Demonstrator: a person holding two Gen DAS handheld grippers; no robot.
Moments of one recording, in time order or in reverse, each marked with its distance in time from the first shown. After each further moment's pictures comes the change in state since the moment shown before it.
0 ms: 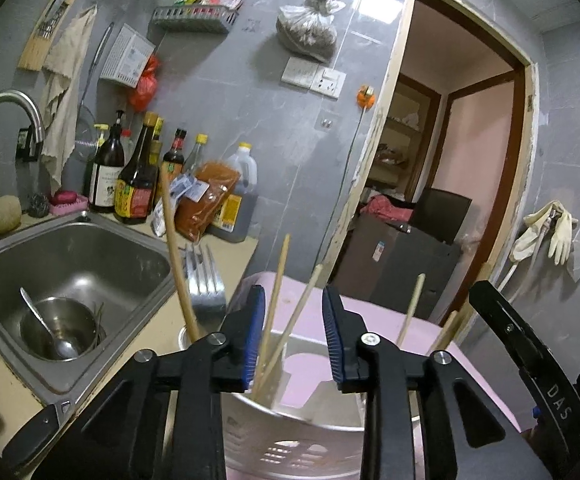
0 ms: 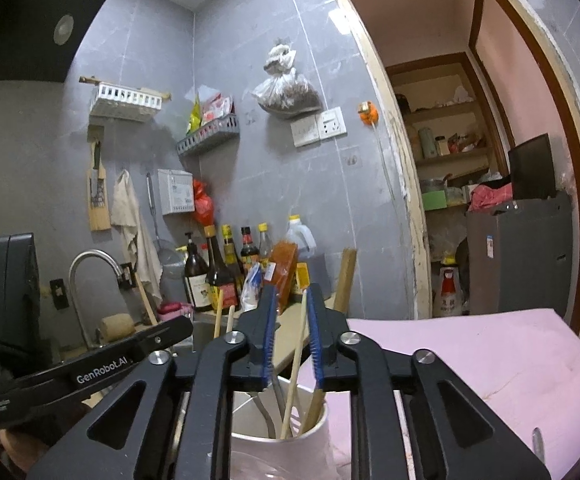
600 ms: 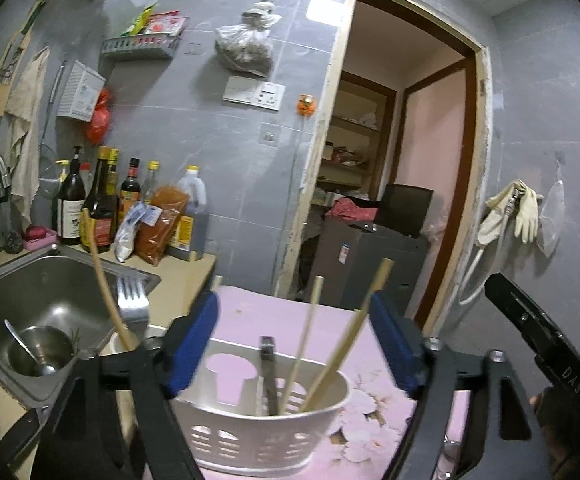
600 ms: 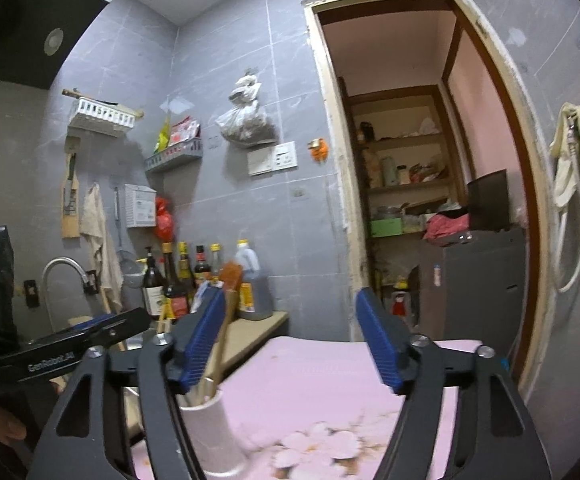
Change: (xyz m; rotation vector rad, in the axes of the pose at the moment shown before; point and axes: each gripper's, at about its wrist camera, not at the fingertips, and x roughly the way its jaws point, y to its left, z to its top) left arm -0.017 -0.069 -0.003 0.119 -0.033 -0.099; right arm -0.071 -0.050 0.029 -0.071 -0.056 -0.151
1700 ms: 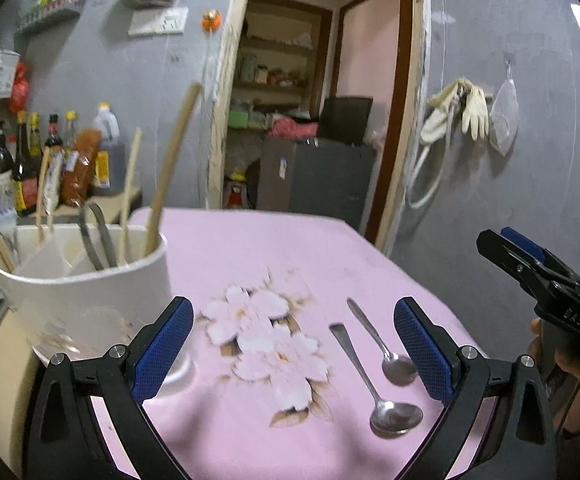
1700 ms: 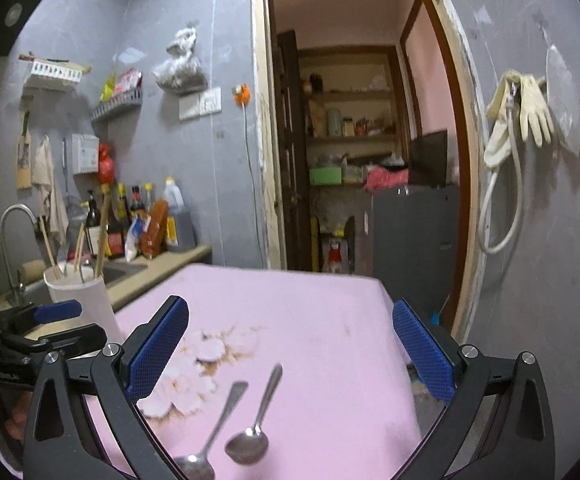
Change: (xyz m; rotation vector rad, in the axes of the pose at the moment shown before) left arm 0.037 -0.104 -0.090 0.145 0.296 -0.152; right arm -0.055 -0.113 -0.038 -0.017 0.224 -0.162
